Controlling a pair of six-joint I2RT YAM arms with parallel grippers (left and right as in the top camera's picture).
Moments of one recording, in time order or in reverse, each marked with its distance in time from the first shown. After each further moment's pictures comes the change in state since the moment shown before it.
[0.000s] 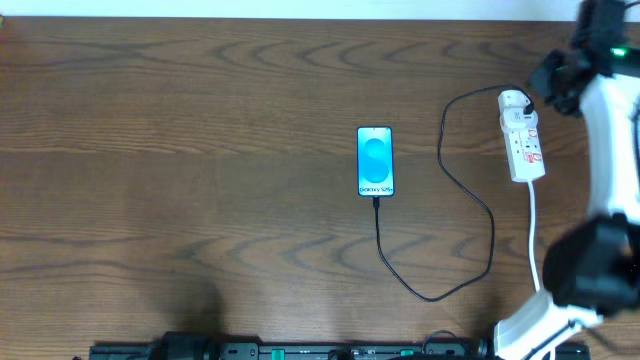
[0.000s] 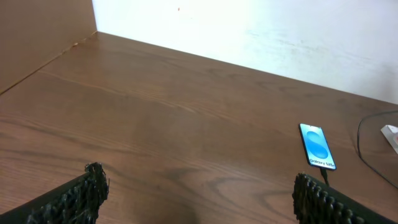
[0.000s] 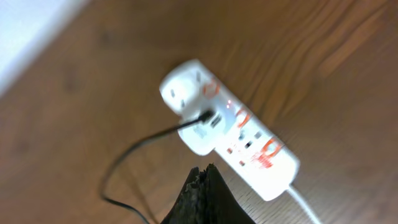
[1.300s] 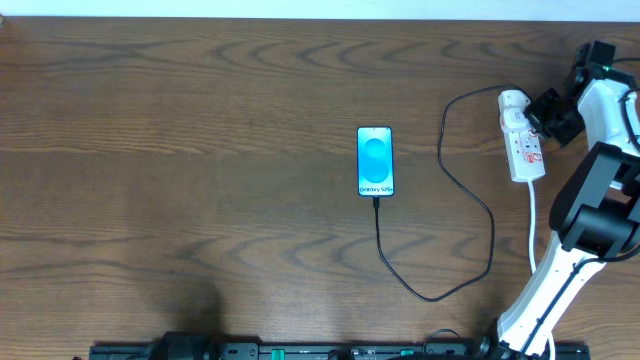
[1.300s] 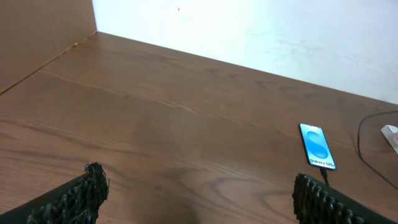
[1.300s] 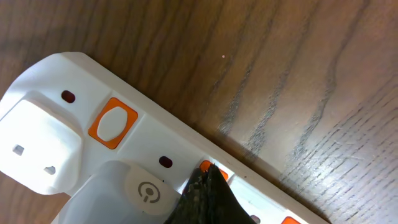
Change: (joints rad) left arm 0.000 0.000 0.000 0.000 0.000 0.000; right arm -0.133 0.414 0.027 0.065 -0.167 0.044
